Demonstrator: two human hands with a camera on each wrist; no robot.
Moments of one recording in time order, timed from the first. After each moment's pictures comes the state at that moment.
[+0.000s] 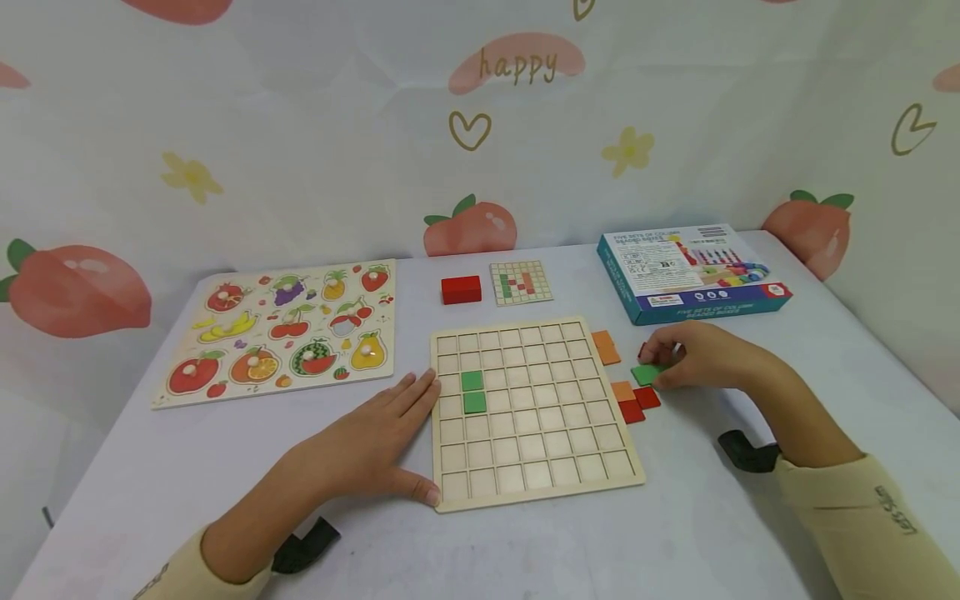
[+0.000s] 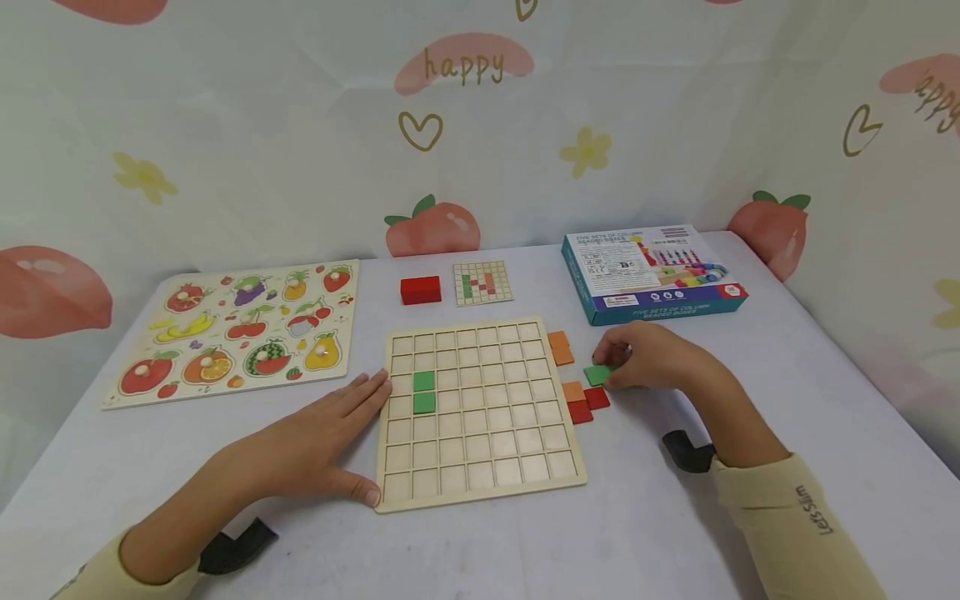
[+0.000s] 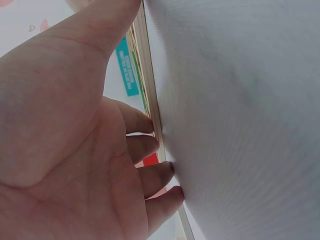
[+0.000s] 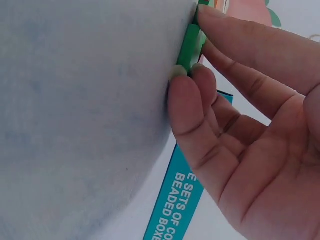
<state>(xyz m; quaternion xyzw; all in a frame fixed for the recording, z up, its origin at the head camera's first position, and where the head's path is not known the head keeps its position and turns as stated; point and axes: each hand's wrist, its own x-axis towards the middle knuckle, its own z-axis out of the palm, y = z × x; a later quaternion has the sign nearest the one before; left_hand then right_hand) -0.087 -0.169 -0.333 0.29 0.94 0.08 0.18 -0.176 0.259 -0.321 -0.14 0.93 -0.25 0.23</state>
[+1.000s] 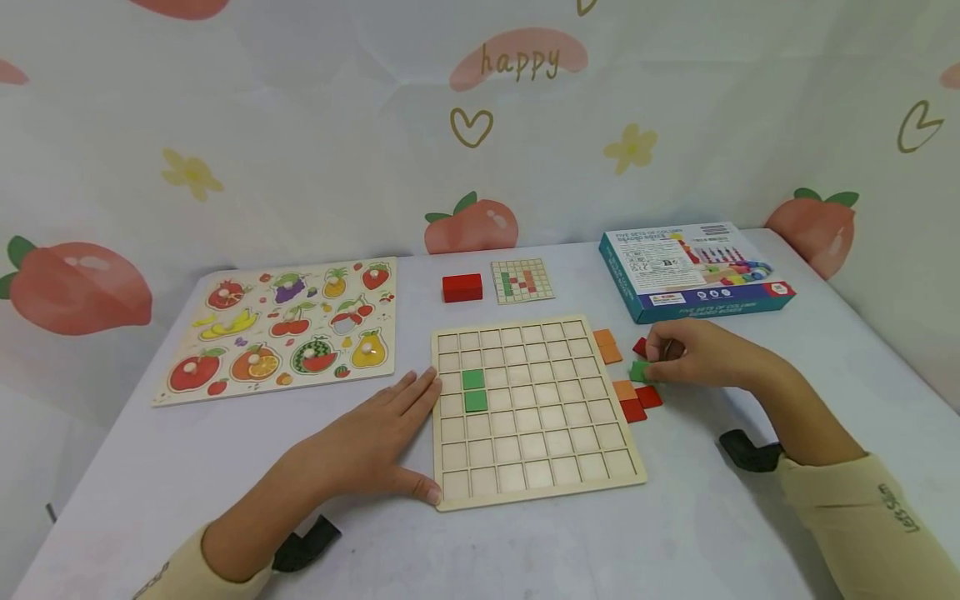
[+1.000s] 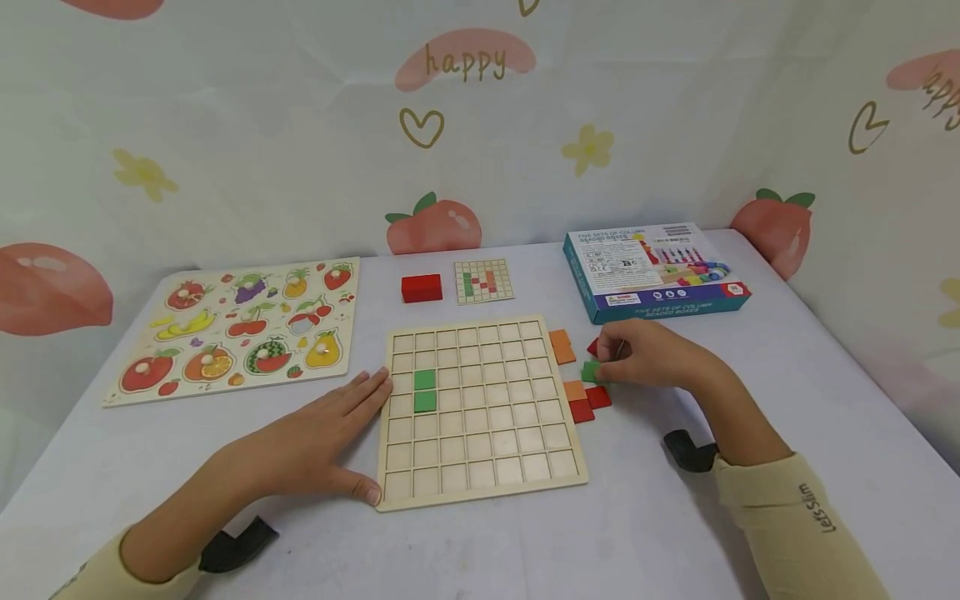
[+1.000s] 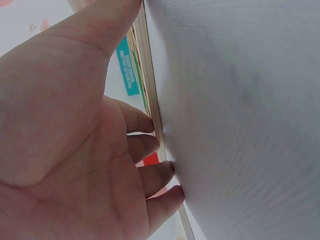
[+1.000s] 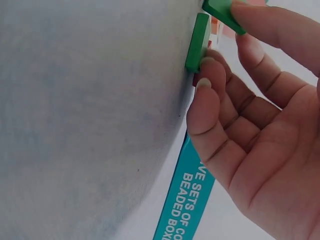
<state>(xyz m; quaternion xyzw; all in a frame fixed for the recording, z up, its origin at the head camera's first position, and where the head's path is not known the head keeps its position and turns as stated) -0.086 -0.169 -0.332 0.29 0.94 0.08 0.19 -0.175 0.258 -0.322 -0.17 0.92 -0.29 0.21</state>
